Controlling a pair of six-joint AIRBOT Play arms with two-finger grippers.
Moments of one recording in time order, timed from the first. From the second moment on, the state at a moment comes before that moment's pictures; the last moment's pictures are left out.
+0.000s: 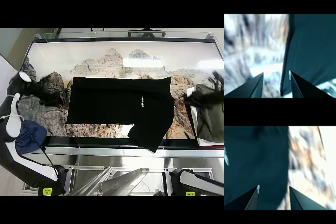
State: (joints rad) left arm 0.30 -1.77 1.45 1.21 -1.47 -1.25; right arm -0.47 -1.34 1.12 -1.04 1.26 1.26
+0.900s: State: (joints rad) left arm 0.18 -1.70 1.23 0.92 -1.33 -1.12; right arm -0.51 -1.22 0.44 -0.70 1.09 1.06
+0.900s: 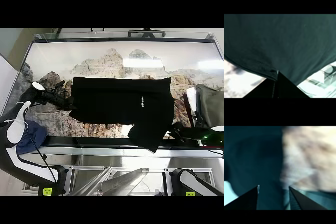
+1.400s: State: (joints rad) left arm 0.27 -1.70 1.24 0.95 -1.54 -1.17; right arm -0.47 -1.28 0.45 -0.58 1.15 0.93
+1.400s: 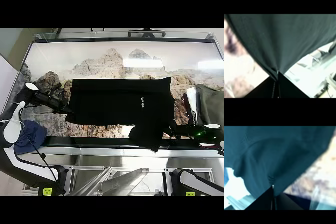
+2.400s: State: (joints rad) left arm 0.31 -1.42 1.08 1.12 -1.66 -1.21; right arm -0.59 -0.72 0.51 -0.58 1.41 1.11
